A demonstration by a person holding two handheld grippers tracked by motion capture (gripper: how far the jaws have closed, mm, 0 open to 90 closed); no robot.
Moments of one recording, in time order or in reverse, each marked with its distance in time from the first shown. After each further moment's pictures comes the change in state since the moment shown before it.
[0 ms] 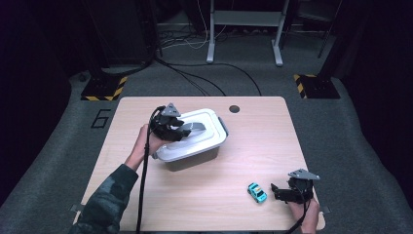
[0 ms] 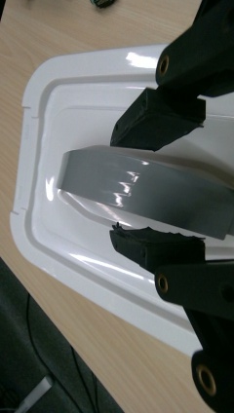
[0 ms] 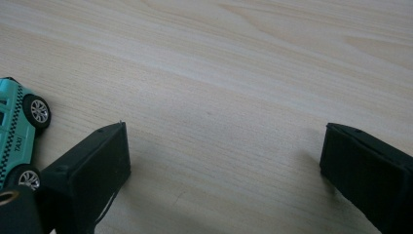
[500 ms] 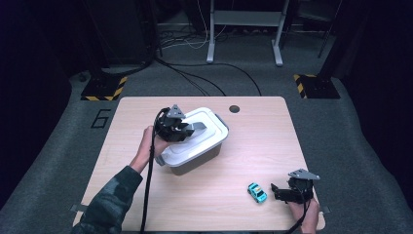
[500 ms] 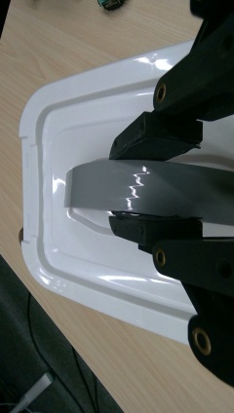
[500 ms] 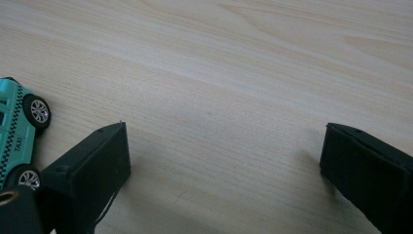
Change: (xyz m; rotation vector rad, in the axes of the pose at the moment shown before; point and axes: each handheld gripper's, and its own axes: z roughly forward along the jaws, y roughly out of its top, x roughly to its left) left arm -0.019 0.004 0.004 0.004 0.022 -0.016; right arm 0.000 0.000 0.000 0.001 0.000 0.000
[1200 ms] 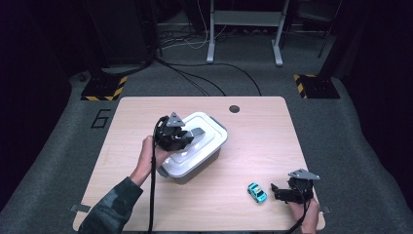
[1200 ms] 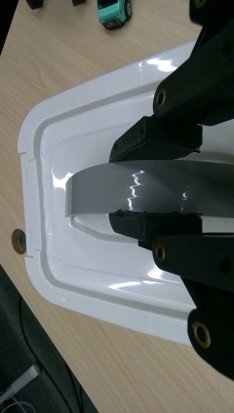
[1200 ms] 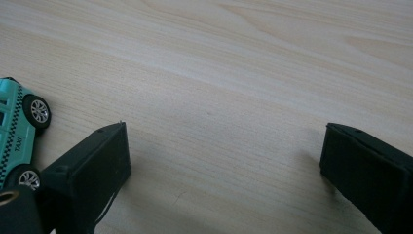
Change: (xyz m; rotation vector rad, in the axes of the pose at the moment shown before) left arm -0.027 -0.012 -0.016 0.001 0.032 -0.063; right arm 0.000 0.000 0.000 0.000 0.000 0.000
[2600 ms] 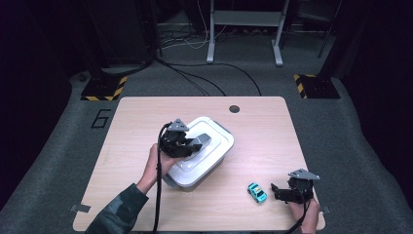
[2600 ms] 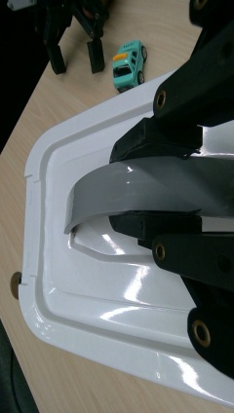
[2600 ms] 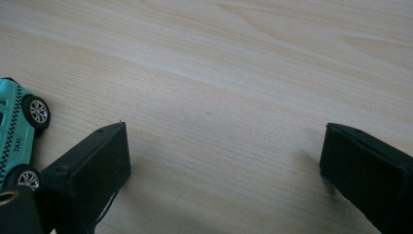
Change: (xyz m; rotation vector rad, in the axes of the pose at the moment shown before) left arm -0.020 -0.003 0.009 -0.046 -0.153 -0.097; right arm 0.000 0.000 0.000 0.000 -0.002 0.002
